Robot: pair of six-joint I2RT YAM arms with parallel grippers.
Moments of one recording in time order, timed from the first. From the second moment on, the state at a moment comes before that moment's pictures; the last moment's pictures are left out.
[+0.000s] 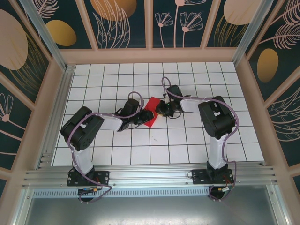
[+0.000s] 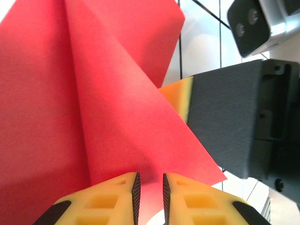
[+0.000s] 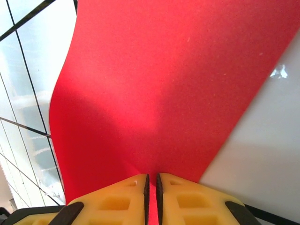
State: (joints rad) left arm -0.63 1.87 0.81 0.40 0.38 -0.98; right arm 0.48 1.98 1.14 -0.20 -0.49 0.74
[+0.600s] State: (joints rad) left arm -0.63 1.89 0.83 0.35 0.36 -0.98; right arm 0.45 1.87 1.10 -0.20 -0.50 0.68
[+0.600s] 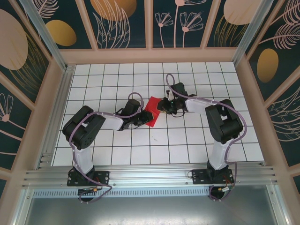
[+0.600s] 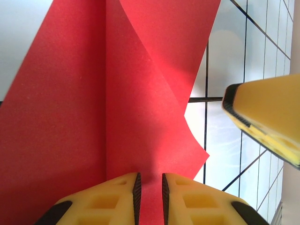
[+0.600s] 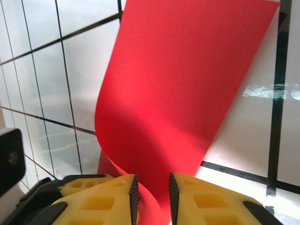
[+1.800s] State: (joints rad) left arm -0.63 1.89 0.83 0.34 0.36 -0.98; right arm 0.49 1.89 1.09 -0.26 -0.55 0.59
